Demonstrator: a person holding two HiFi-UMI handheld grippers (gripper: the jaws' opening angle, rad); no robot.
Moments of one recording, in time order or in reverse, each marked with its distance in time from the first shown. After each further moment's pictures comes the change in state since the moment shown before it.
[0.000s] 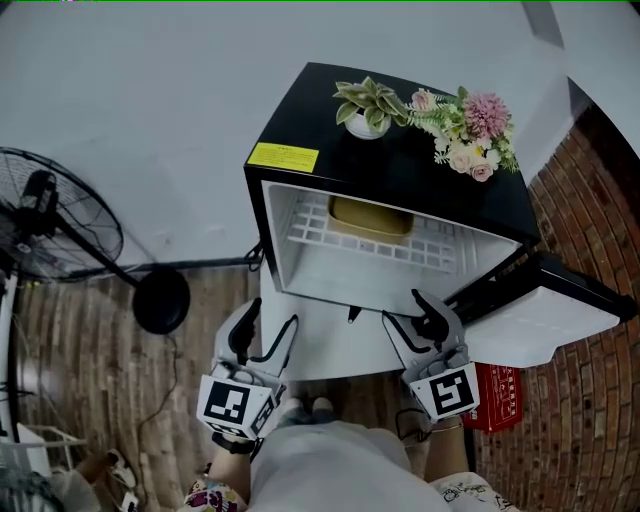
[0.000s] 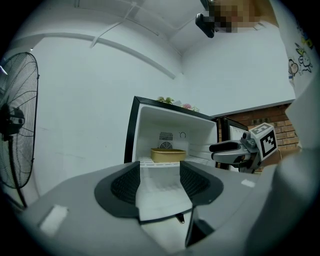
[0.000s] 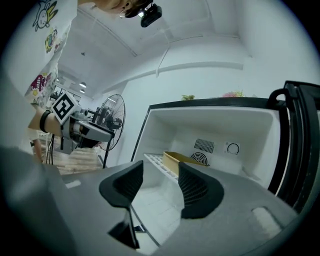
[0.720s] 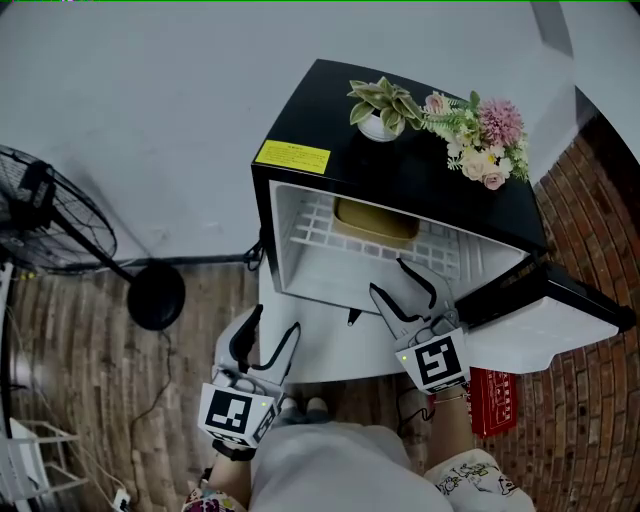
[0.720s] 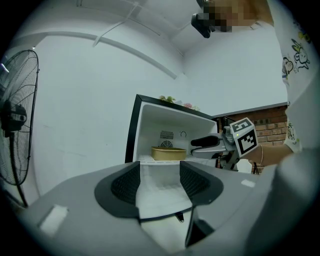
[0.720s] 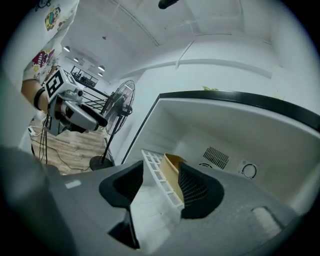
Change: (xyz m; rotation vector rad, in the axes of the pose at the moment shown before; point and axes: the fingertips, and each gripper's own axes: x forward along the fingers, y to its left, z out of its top) left arm -0.003 0.001 -0.008 -0.014 -0.001 0.005; right arm 0.061 -0.009 0.000 -0.193 0.106 0.083
